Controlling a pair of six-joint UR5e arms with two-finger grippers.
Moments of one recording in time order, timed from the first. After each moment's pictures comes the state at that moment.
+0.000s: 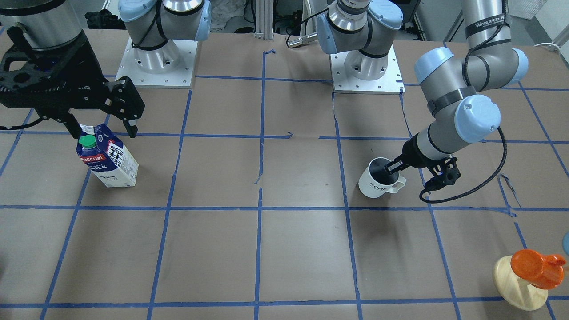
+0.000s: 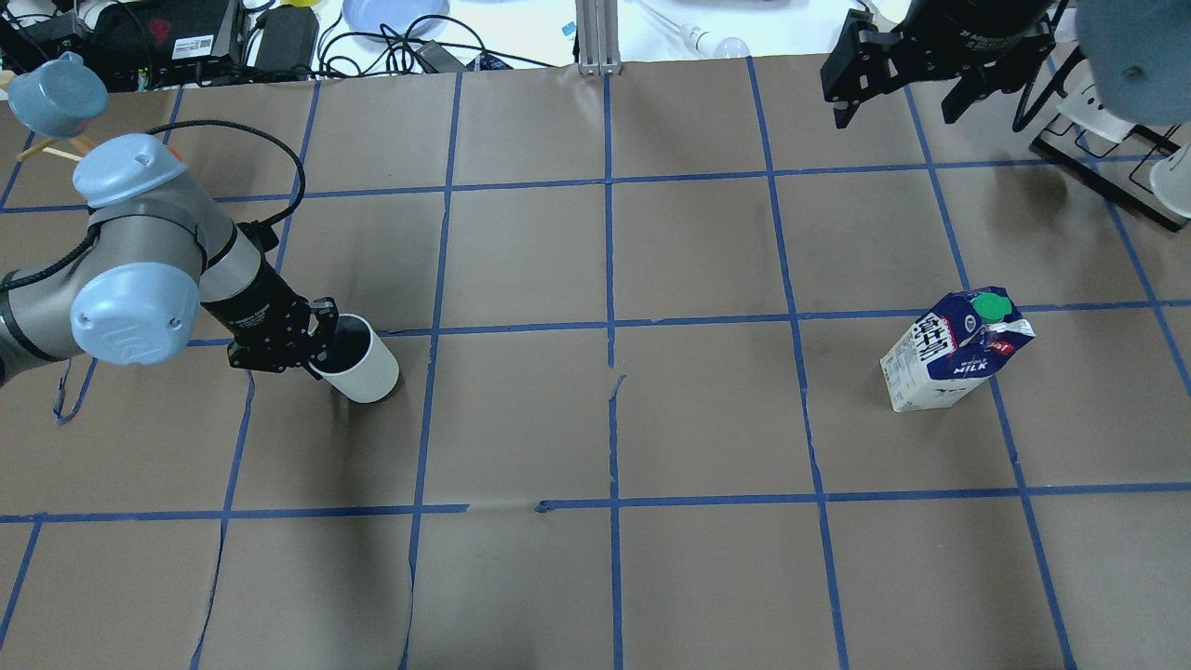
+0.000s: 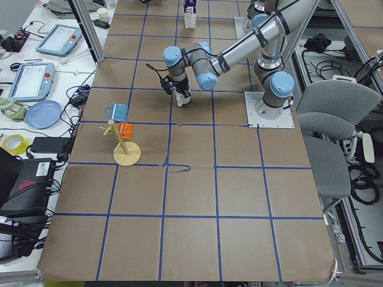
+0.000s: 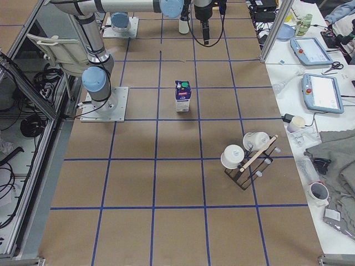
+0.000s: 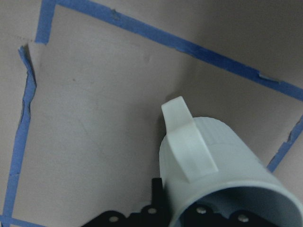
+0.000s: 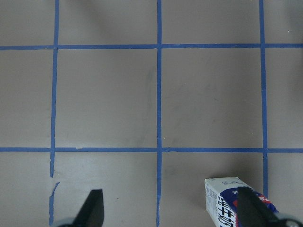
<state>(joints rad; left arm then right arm) -1.30 -1.76 -1.95 -1.18 1.49 -0.27 1.53 -1.54 1.50 -1.74 -1.53 -0.04</state>
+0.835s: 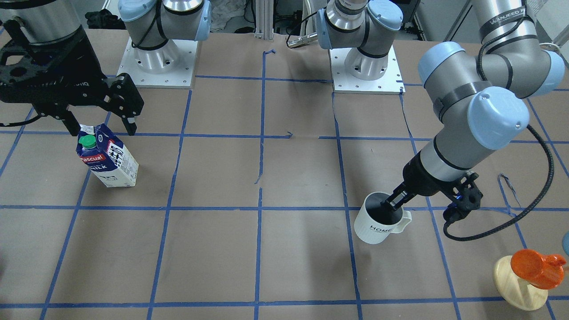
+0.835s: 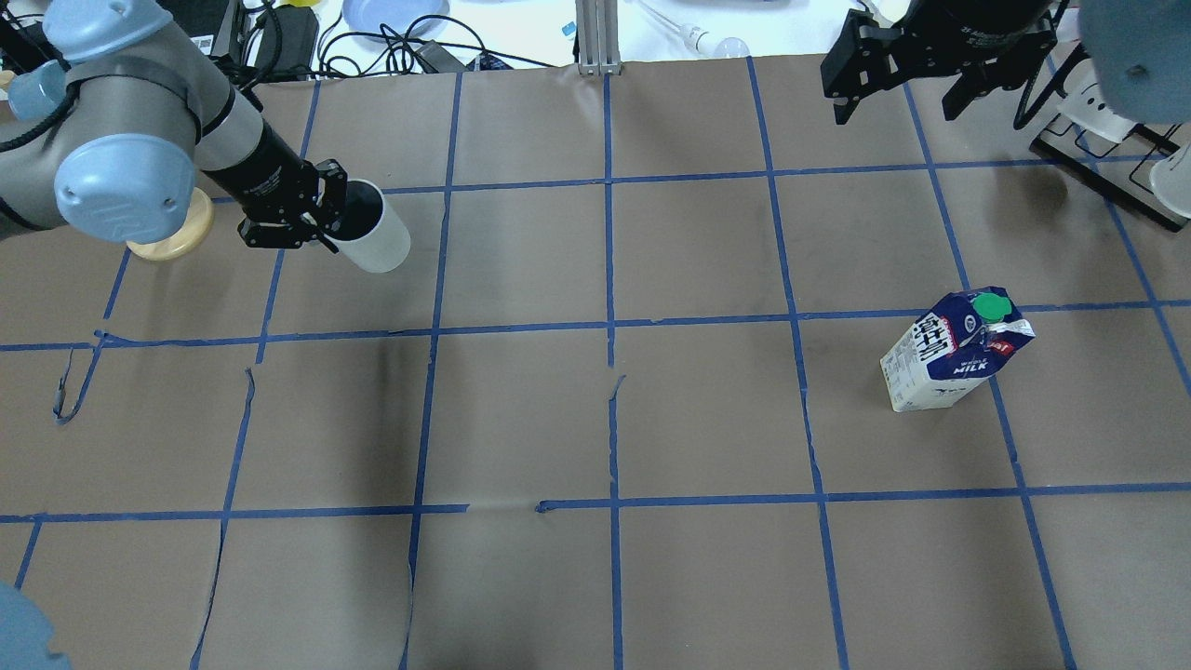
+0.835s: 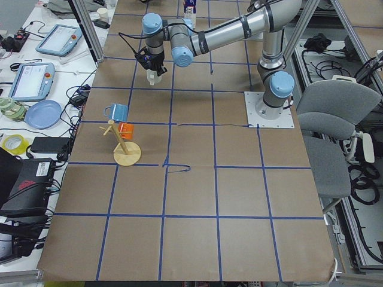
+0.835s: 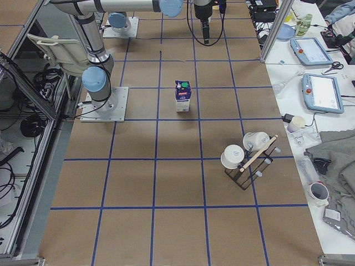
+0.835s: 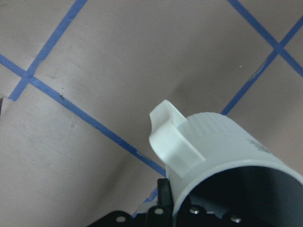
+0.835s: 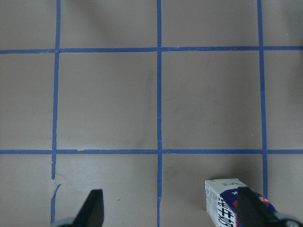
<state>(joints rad) -1.47 -1.88 -1.59 -1.21 1.43 -0.59 1.53 -1.54 1.50 -1.74 -1.53 -0.04</state>
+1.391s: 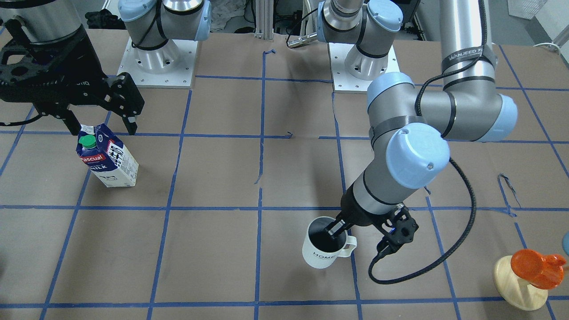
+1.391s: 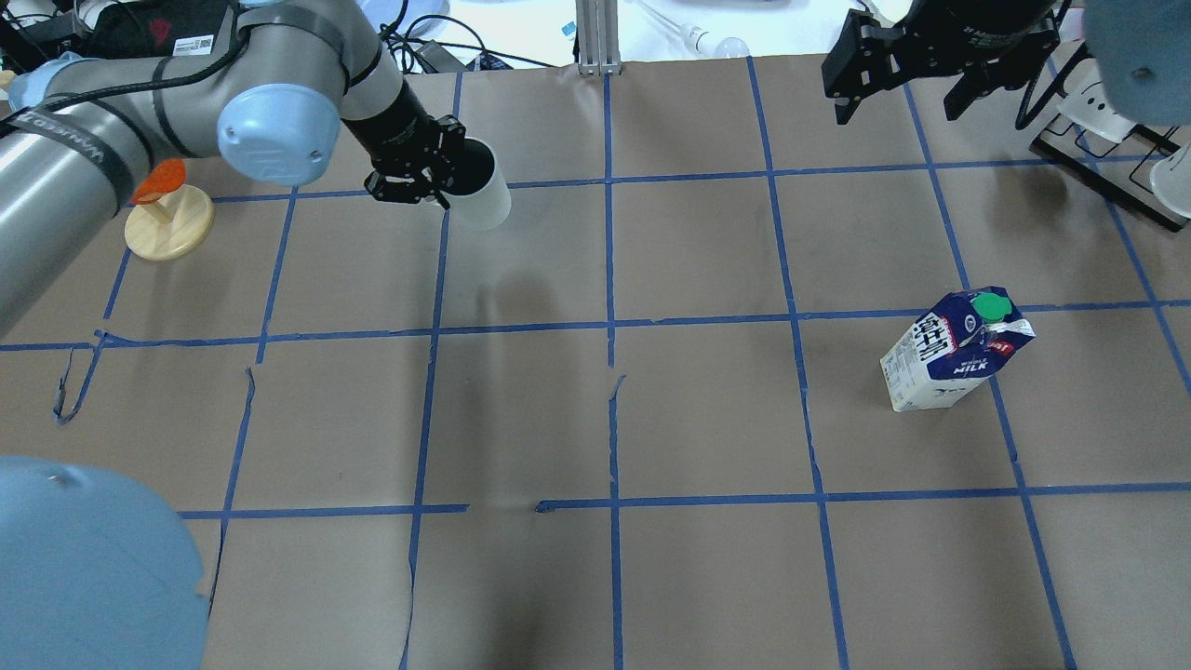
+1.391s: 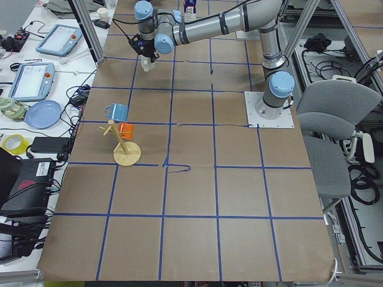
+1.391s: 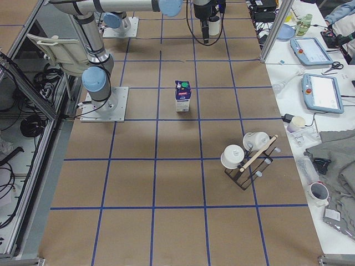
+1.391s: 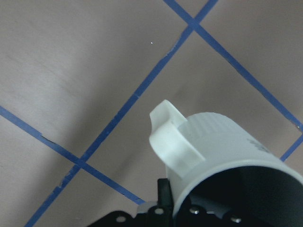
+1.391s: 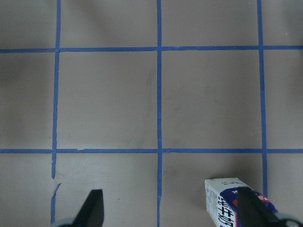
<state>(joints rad) -1.65 -2.06 -1.41 -1.21 1.43 -0.78 1.53 -1.54 1.50 -1.74 -1.54 -0.04</state>
